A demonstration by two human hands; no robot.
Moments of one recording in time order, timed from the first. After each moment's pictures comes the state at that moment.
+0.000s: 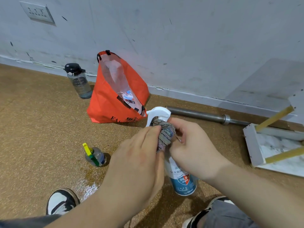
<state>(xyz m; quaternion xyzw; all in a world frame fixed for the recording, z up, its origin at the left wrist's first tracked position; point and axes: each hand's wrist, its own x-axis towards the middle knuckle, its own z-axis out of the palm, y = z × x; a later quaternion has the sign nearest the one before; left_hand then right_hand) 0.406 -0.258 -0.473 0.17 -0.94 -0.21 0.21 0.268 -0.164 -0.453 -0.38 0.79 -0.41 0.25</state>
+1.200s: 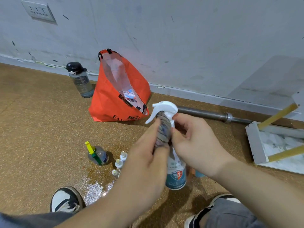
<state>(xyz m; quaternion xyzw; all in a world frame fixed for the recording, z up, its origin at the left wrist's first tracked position) 0.401 -0.242 -0.454 0.25 -0.74 -0.61 0.17 0.266 -0.164 -0.451 -0.37 0.78 -0.44 0.23</state>
